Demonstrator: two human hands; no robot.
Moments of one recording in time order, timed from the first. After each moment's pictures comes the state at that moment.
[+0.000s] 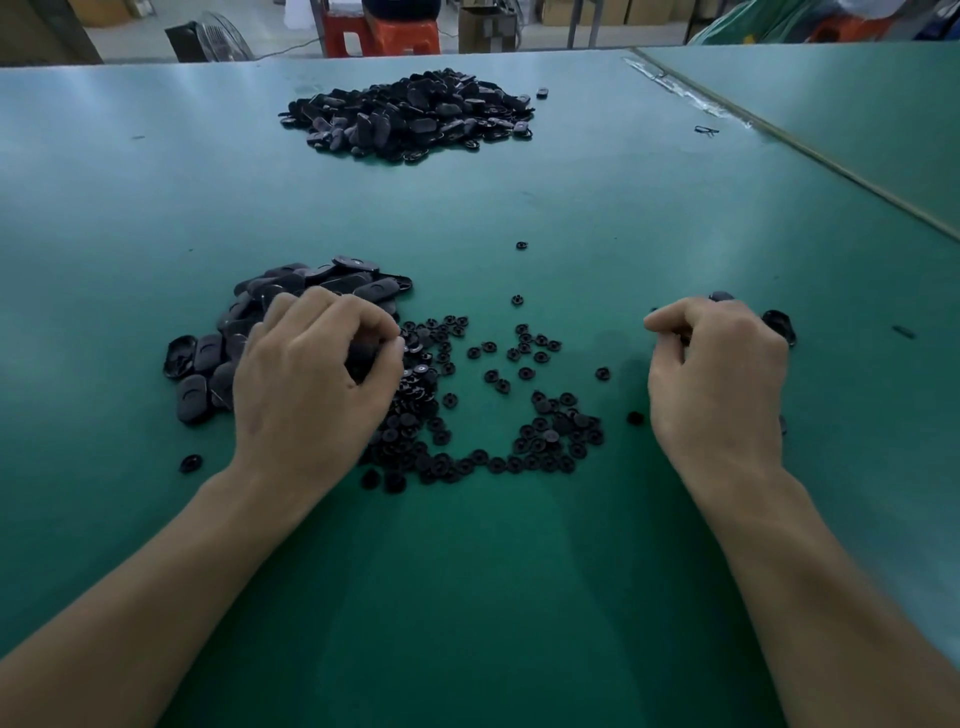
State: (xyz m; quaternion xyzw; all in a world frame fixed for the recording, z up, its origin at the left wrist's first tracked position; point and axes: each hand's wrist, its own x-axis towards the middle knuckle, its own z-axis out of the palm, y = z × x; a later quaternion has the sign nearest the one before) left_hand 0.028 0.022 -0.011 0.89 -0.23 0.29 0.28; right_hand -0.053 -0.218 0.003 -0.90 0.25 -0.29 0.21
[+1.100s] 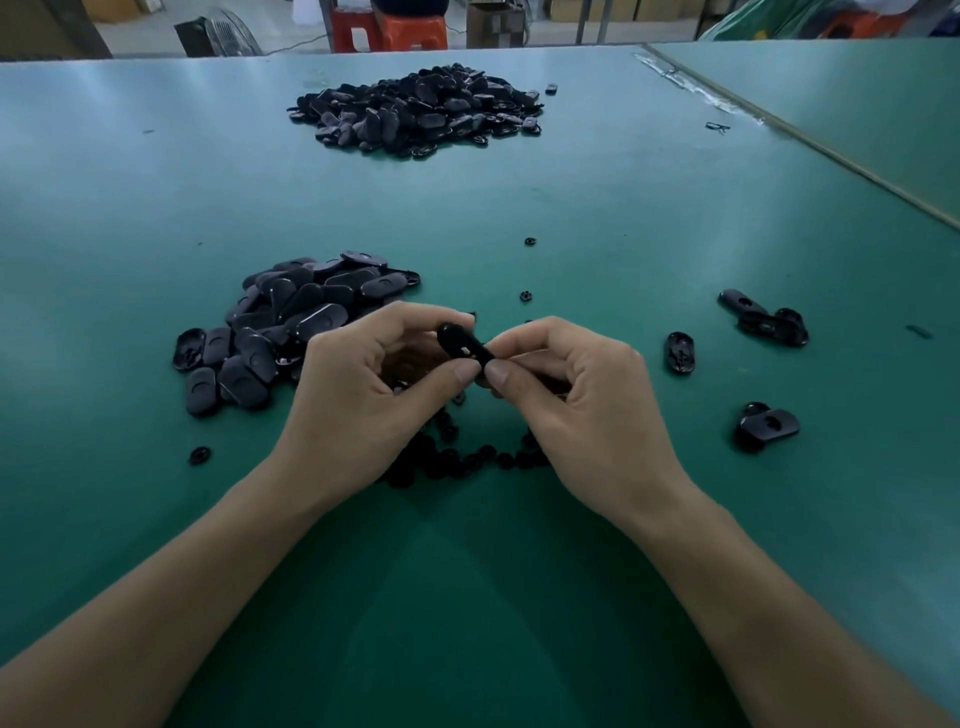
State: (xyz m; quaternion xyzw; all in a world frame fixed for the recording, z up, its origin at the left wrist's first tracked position) left_hand 0.013 0.007 -0.005 0.75 -0.32 0.09 0.57; right_hand -0.051 -0.158 -0.003 -0.82 0.00 -0.18 0.55
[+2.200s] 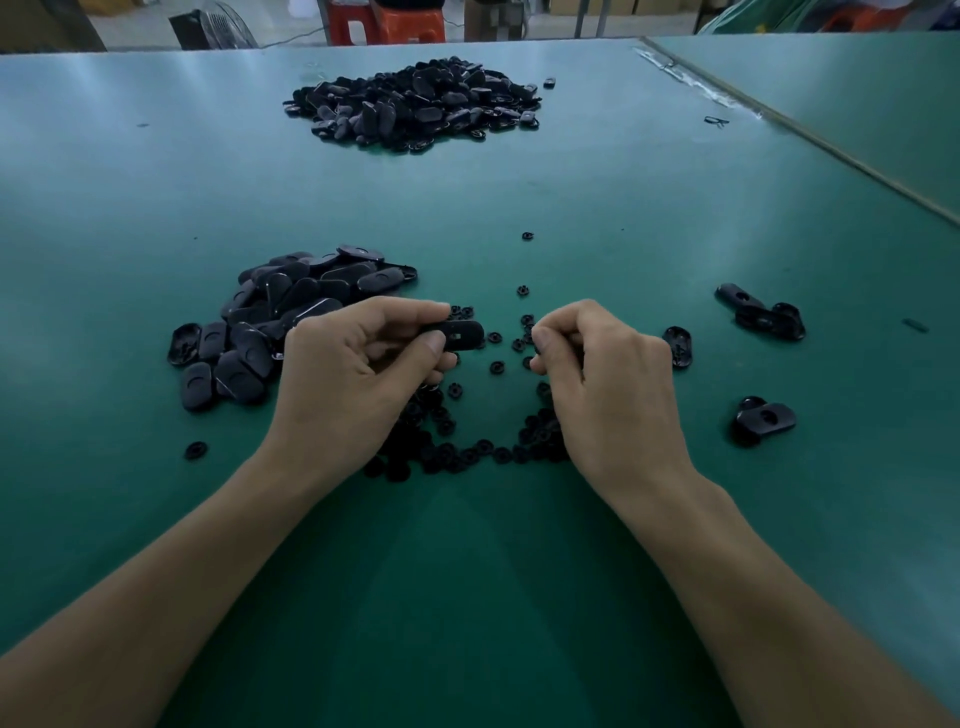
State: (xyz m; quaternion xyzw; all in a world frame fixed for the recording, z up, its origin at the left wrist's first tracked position) left_hand 0.017 0.007 -0.007 0.73 -0.25 0.04 0.64; right_hand -0.045 -0.167 -0.006 -0.89 0.10 -0.25 0.37
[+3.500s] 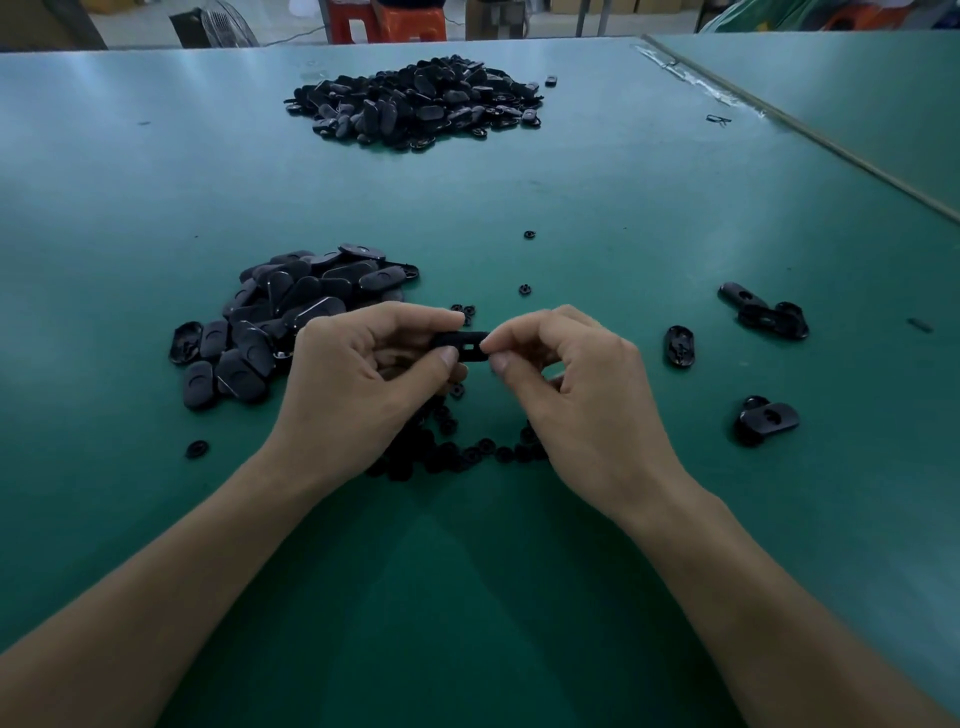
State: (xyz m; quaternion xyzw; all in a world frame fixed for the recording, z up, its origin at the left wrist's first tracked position) left_hand 0.014 0.008 -0.004 0.74 -0.25 0.02 0.63; right_hand -0.050 -0.154 0.002 -0.86 0.01 -0.21 0.46
